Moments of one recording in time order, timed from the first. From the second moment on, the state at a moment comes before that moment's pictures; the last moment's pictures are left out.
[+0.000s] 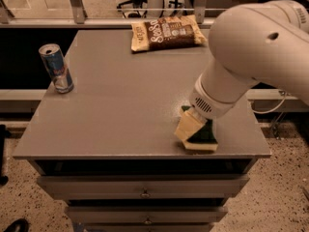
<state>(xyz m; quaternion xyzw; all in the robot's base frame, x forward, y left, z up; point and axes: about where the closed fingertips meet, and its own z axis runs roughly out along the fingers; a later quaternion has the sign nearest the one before) 0.463 -0.113 0.842 -0.38 0.91 0.02 0.15</state>
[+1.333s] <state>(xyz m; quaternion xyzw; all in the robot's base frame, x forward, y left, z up) 0.555 -0.021 0.908 -0.44 0.86 0.04 0.25</state>
